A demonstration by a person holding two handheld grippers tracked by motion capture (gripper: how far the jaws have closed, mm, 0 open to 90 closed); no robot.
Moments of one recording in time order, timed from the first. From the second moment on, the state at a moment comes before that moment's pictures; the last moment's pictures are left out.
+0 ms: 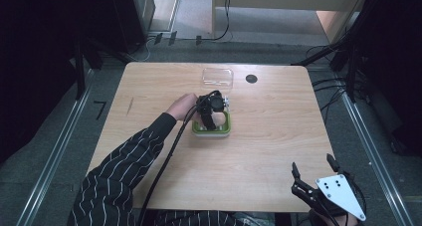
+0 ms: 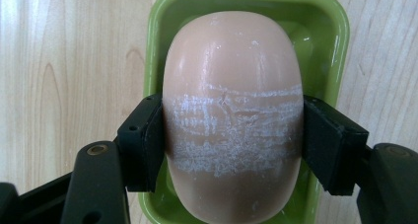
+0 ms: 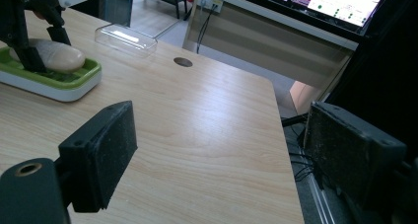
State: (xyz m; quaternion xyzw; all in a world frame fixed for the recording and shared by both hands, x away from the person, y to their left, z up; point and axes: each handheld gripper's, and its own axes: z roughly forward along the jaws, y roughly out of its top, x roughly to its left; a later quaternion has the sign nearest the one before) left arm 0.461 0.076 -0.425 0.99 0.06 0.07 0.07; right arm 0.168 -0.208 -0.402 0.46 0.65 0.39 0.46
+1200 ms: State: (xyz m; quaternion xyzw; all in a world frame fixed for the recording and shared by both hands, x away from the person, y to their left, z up) left arm 0.463 0.077 -0.435 0.99 0.05 0.08 0.06; right arm 0.168 -0.208 -0.402 0.46 0.64 0.39 0.47
